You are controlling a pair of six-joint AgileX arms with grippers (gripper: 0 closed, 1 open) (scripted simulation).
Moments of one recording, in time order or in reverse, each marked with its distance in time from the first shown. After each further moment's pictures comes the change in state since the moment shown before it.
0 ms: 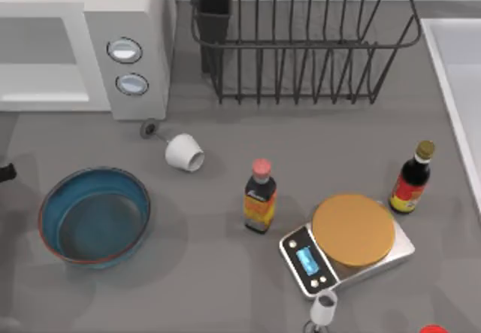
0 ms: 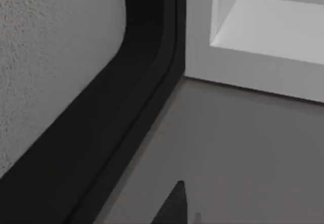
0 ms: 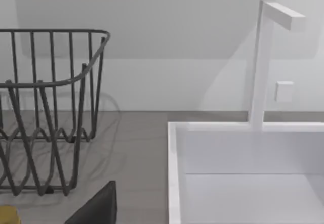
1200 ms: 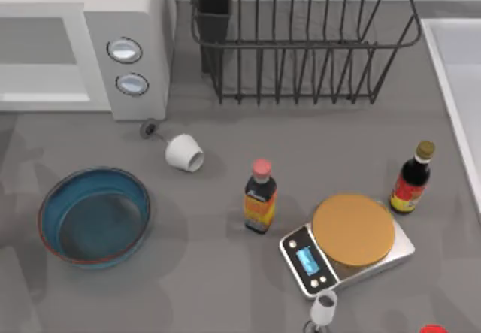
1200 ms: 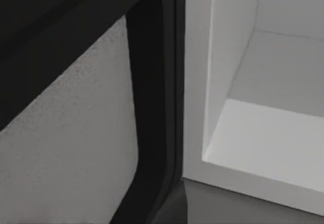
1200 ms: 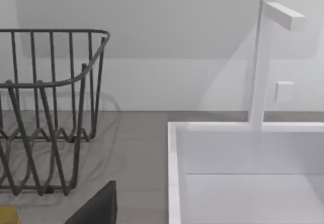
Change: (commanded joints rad) left arm -0.002 -0.589 0.036 -0.628 -0.009 0.002; right arm 0.000 0.000 0.000 0.000 0.000 0.000
